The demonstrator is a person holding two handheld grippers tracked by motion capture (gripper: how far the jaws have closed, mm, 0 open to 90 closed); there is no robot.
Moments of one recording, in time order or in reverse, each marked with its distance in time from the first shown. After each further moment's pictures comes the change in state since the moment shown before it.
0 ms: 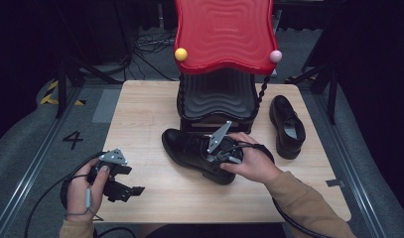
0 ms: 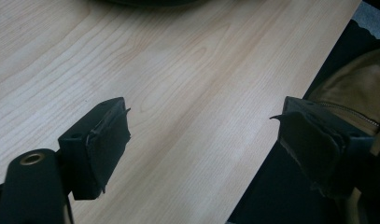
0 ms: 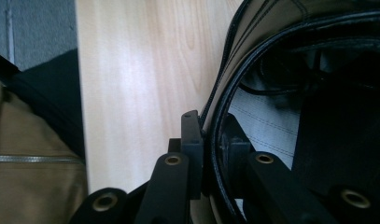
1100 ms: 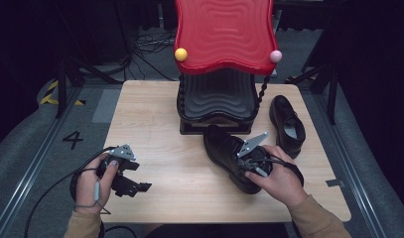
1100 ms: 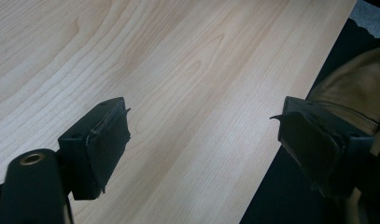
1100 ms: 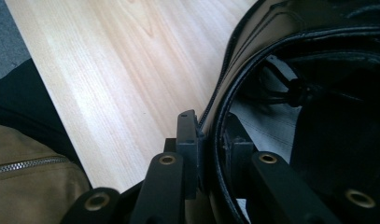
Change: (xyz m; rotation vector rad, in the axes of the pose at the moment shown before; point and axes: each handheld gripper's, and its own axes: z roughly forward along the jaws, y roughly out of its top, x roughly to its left) left arm 0.002 0.016 0.010 0.014 -0.023 0.038; right arm 0.025 -0.064 -0.025 -0.019 -0.206 0.290
